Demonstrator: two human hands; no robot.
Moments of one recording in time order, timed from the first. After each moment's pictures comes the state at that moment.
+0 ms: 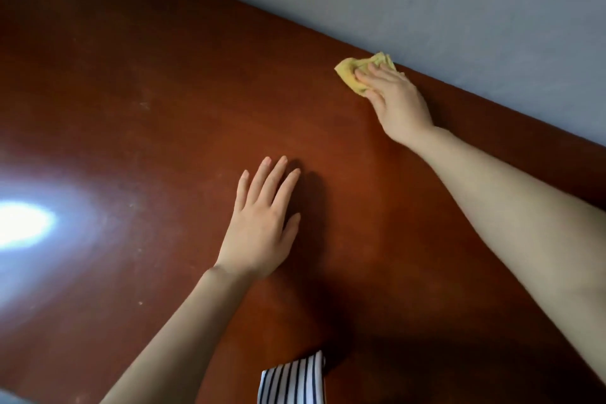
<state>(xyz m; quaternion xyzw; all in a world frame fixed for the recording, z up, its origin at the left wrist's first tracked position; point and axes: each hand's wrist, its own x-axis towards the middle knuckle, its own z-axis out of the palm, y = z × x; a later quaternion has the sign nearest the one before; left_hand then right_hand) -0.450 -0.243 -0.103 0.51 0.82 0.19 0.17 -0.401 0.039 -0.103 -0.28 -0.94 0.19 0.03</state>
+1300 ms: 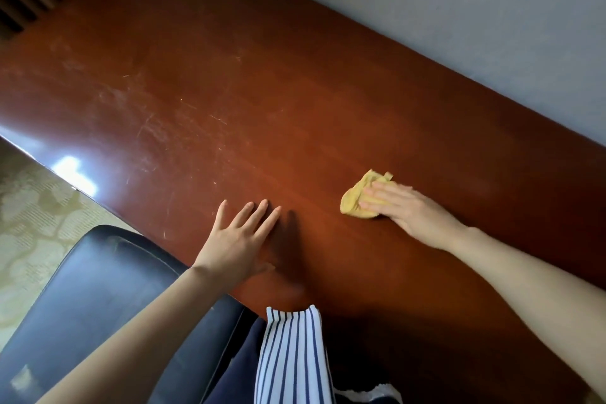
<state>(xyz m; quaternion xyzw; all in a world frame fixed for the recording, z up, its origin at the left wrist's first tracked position) -0.370 -0.424 -0.069 0.49 0.83 -0.14 0.23 -0.215 -0.116 -0.095 0.05 -0.98 0.20 -0.06</state>
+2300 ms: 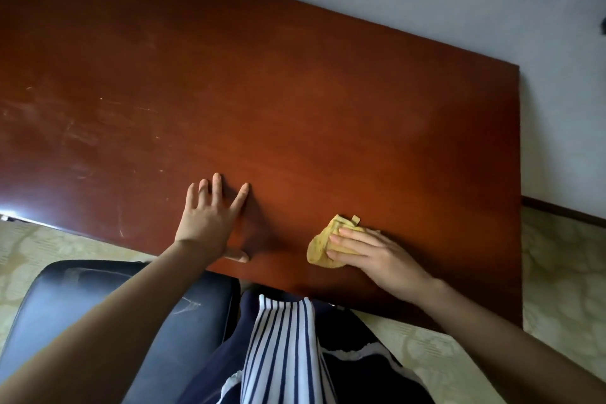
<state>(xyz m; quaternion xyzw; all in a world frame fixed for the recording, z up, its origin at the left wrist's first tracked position) -0.352 -0.413 -0.077 0.53 0.79 -0.25 0.17 -0.067 -0.258 -0.109 -0.06 -0.98 0.20 0.01</state>
